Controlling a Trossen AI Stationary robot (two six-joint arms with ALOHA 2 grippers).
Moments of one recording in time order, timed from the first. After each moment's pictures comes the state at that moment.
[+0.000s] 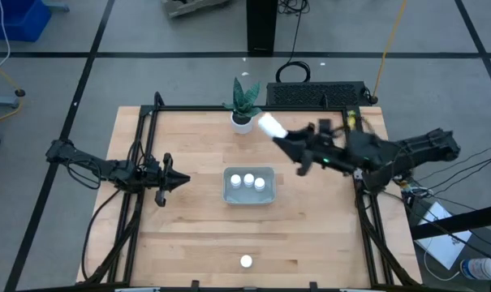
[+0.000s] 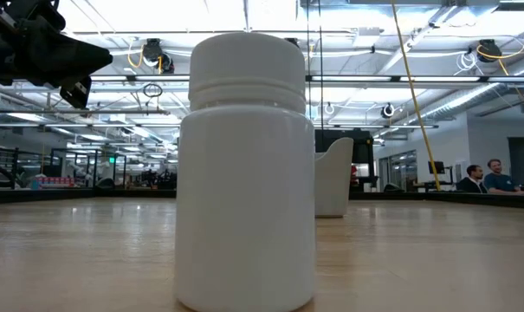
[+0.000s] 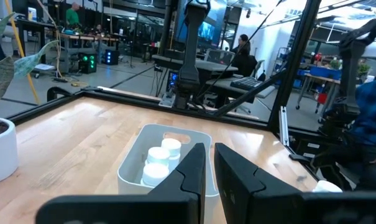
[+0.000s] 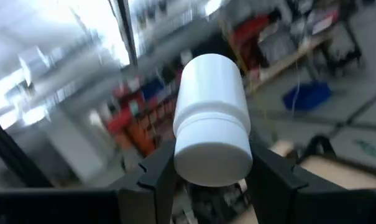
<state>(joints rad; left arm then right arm) -0.34 0.22 0.01 0.26 -0.32 -0.19 0.21 1.18 1.17 0.14 0.53 0.53</state>
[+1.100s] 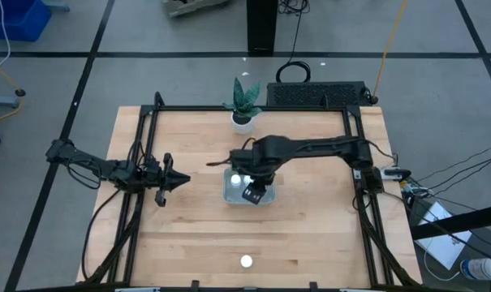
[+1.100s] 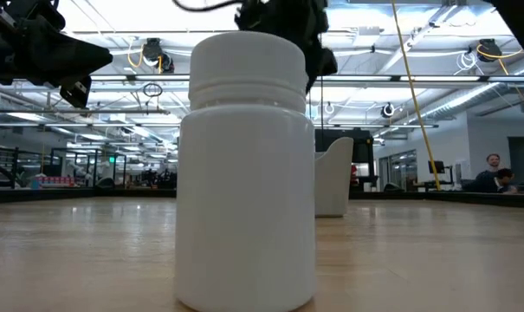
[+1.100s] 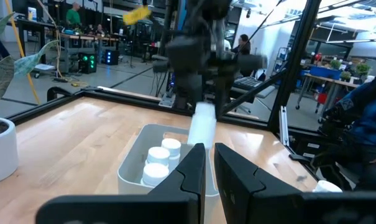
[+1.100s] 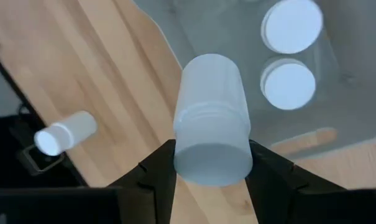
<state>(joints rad) -0.34 0.22 0.01 0.26 -0.32 -0.19 0.02 2.08 2.00 -1.36 -0.27 0.53</state>
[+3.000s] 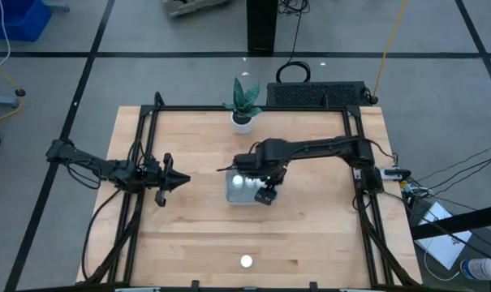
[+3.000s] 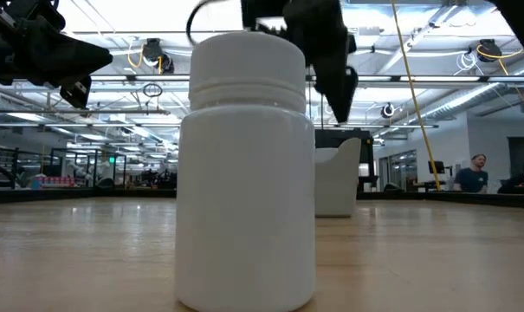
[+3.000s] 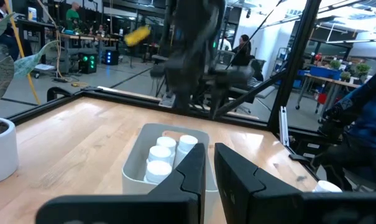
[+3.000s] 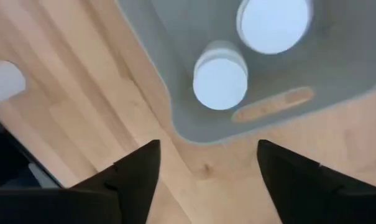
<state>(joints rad) -0.34 0.22 0.01 0.26 -0.32 -0.19 0.01 2.04 1.86 -1.45 -0.24 0.43</state>
